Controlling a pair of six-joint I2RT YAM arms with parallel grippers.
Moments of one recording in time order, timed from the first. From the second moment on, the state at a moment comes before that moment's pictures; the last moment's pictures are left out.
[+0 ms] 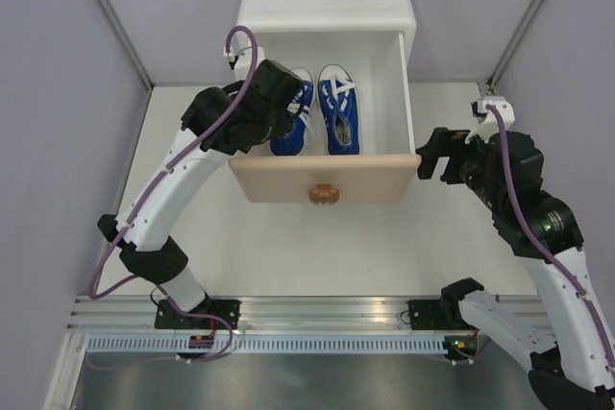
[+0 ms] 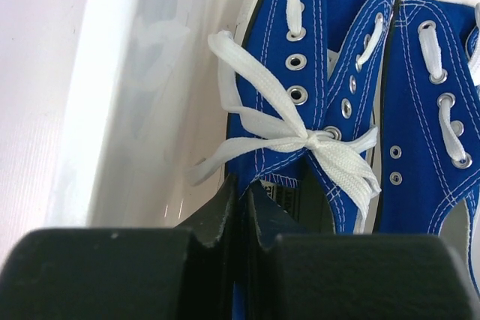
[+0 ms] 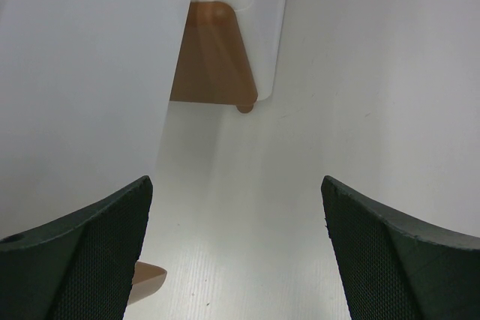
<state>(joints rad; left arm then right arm) -0.81 1.66 2.20 -1.38 -0.62 -0.86 0.36 0.84 1.28 -0.80 0.10 0.28</state>
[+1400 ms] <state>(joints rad) -0.81 1.57 2.25 -1.18 -0.50 -0.69 0.36 0.80 1.28 -0.76 0.15 0.25</state>
